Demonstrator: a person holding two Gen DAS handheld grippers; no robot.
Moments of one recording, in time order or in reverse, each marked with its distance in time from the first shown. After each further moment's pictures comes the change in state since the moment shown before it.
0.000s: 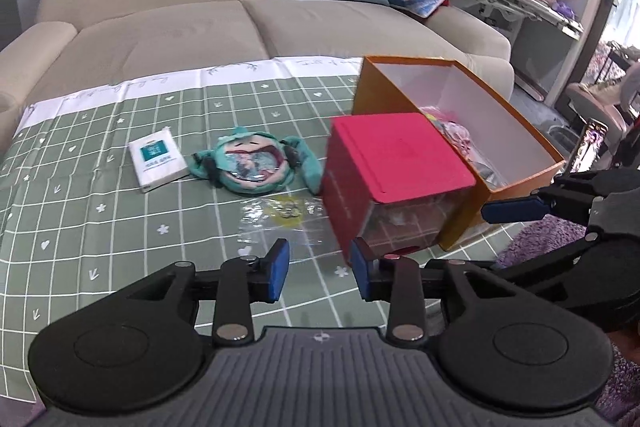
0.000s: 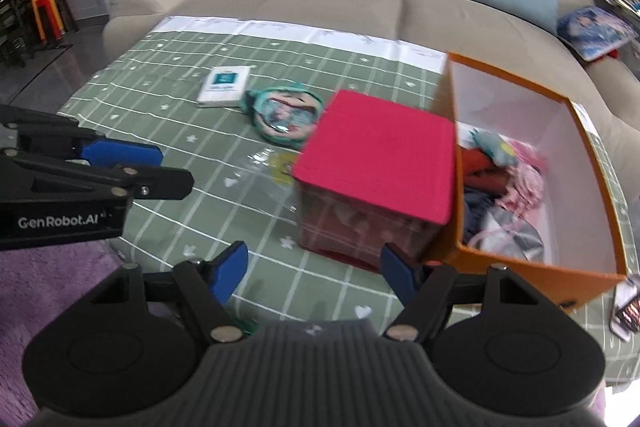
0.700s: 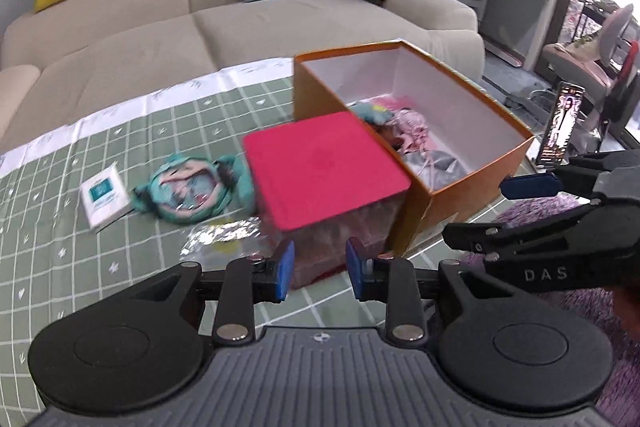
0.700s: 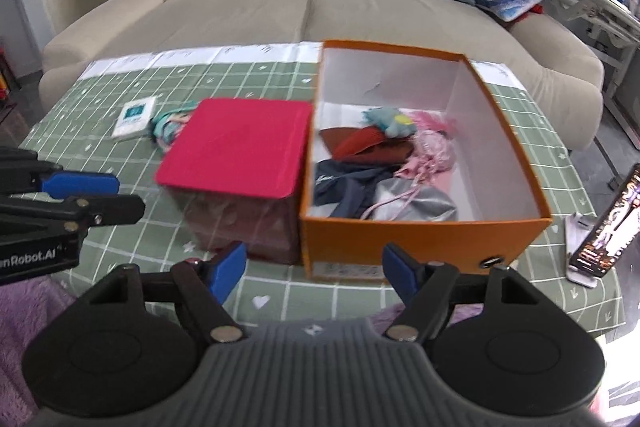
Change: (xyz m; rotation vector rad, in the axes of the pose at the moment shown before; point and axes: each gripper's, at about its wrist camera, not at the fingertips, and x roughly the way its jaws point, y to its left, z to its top) left arm 0.028 -0.076 0.016 0.147 0.020 -0.016; right arm -0.019 -0.084 -0.032 0.185 -0.040 -0.122
